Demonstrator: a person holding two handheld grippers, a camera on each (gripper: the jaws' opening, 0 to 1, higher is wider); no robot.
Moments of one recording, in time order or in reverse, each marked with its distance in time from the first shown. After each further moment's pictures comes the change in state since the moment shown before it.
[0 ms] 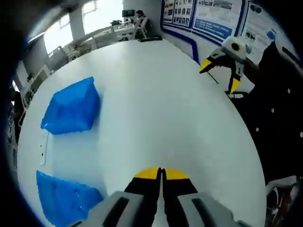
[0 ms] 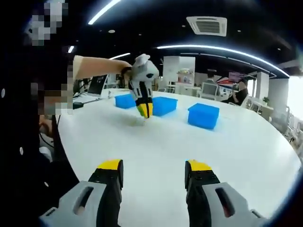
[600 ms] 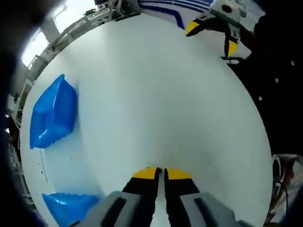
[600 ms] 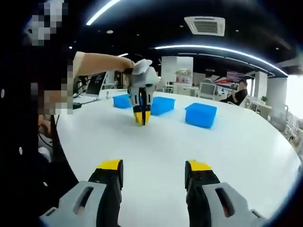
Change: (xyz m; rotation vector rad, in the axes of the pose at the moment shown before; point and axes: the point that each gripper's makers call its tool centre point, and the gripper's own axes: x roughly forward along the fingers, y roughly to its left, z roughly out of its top) left arm 0.036 -0.008 -0.037 0.163 0.368 -0.104; right arm -0.002 -0.004 -0.003 0.008 0.004 -0.014
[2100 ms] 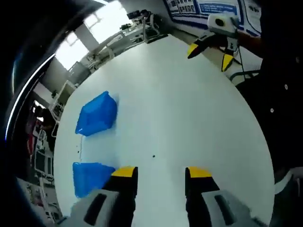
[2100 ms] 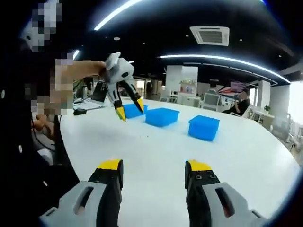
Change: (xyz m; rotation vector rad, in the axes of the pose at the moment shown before) left arm -0.062 -0.039 0.006 0.005 -0.078 0.377; right arm -0.010 0.002 0.021 -0.033 -0.089 0.023
